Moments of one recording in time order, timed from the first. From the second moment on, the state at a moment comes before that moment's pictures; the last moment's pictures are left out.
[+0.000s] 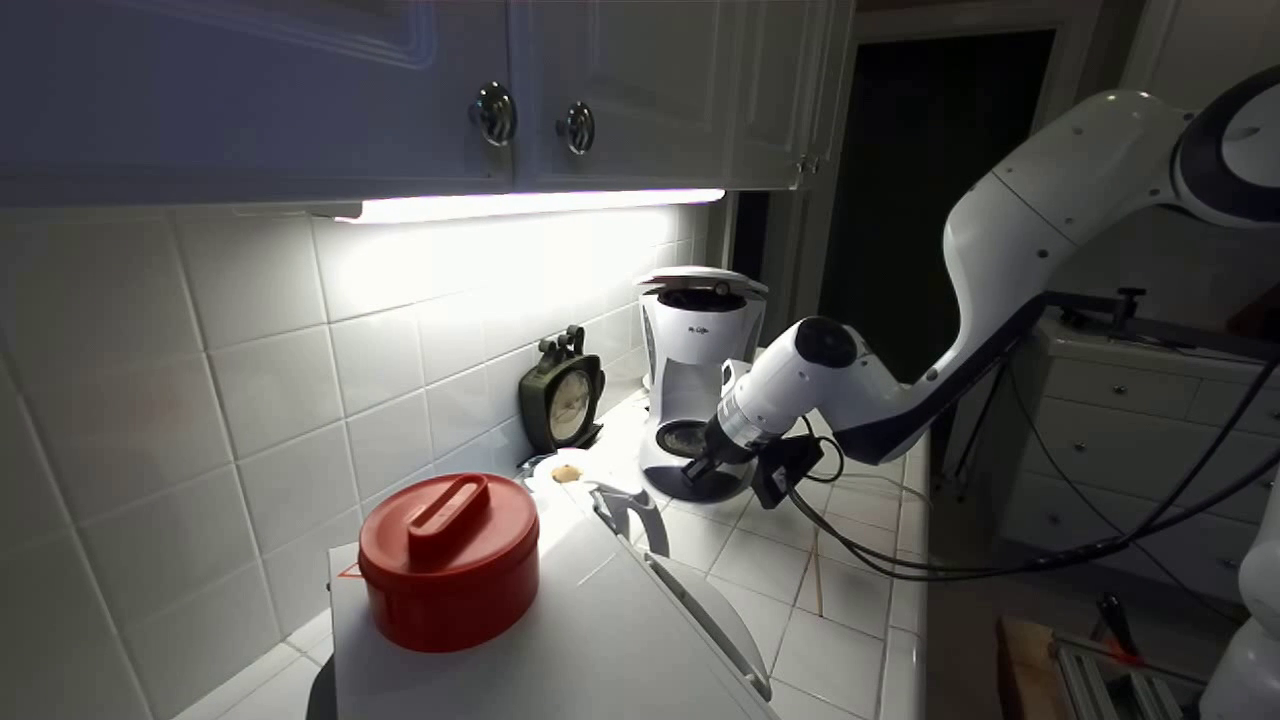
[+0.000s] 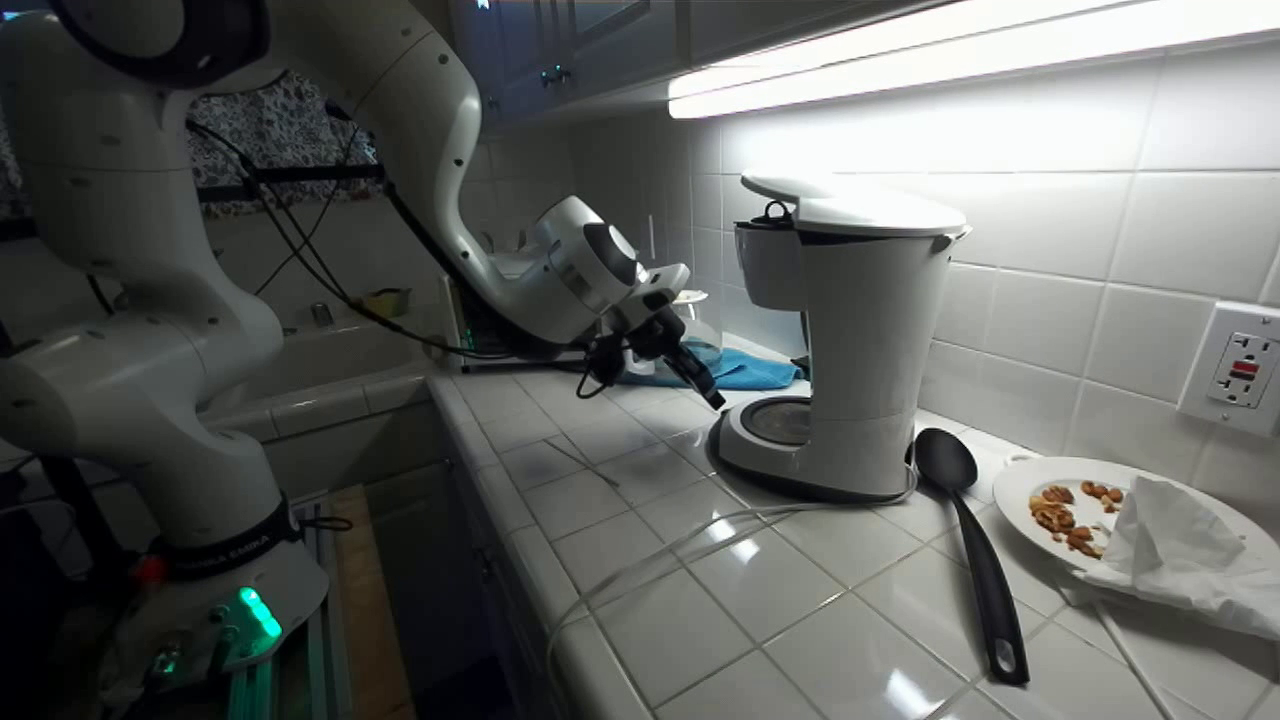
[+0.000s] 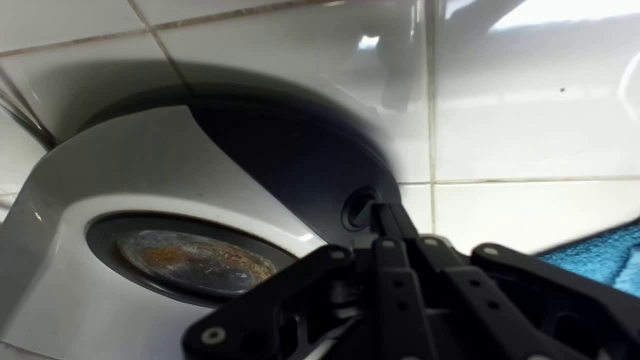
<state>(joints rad) -0.75 0.22 0.44 -2.27 -1.47 2.94 1.30</state>
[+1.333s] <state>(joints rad) -0.75 0.23 0.43 -2.26 -1.48 2.94 1.30</state>
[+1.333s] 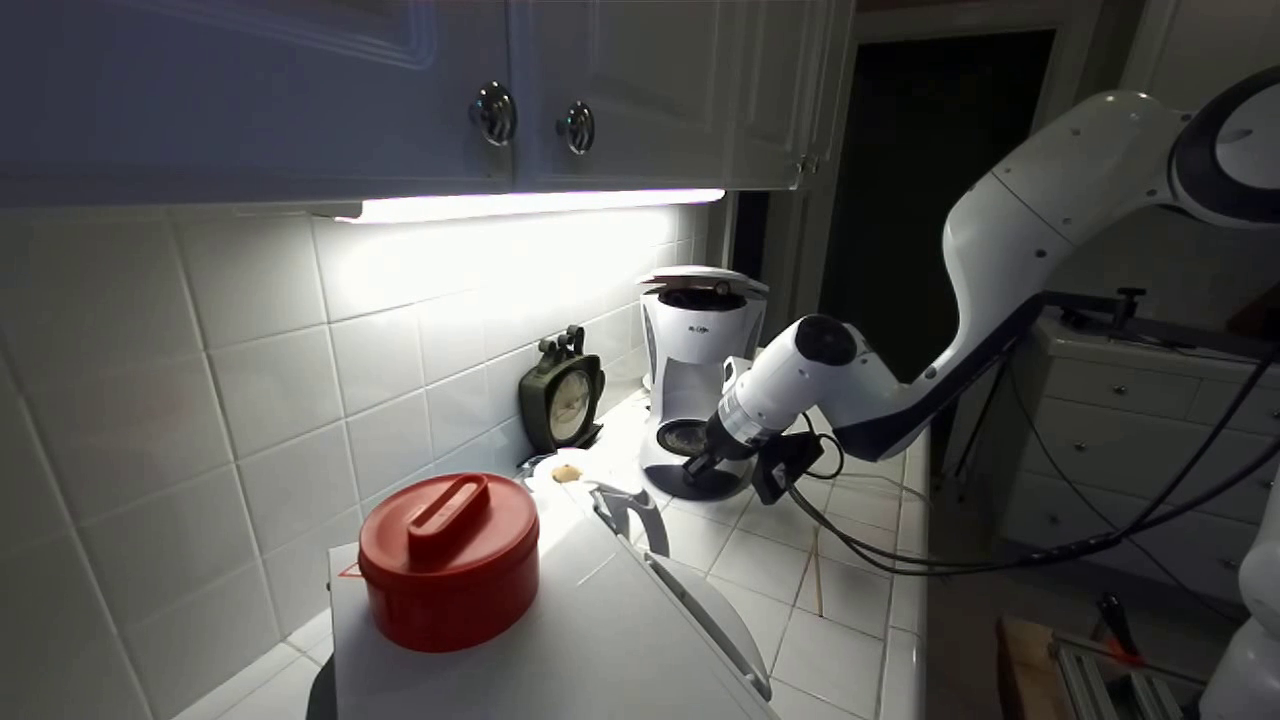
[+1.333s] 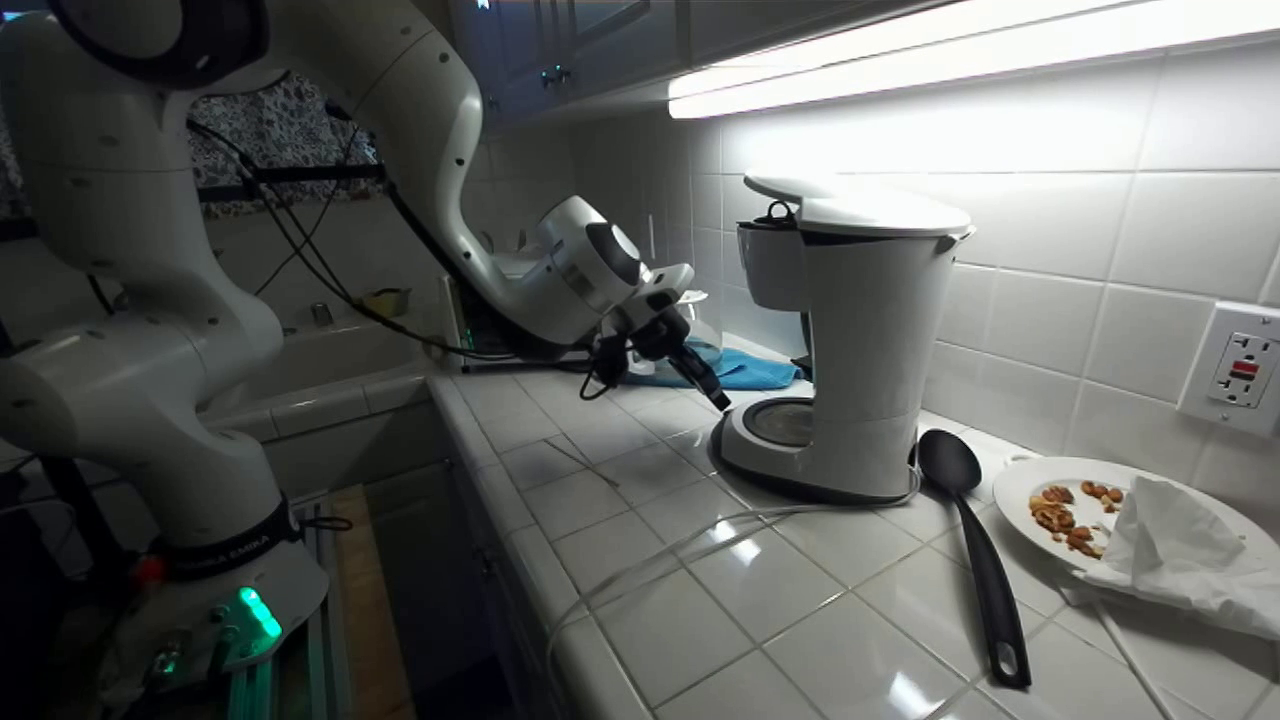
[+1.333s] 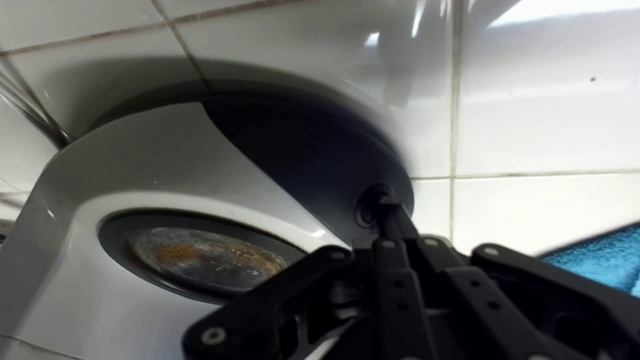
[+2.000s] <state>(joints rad) -0.75 0.24 0.43 -2.25 -1.47 2.94 1.30</state>
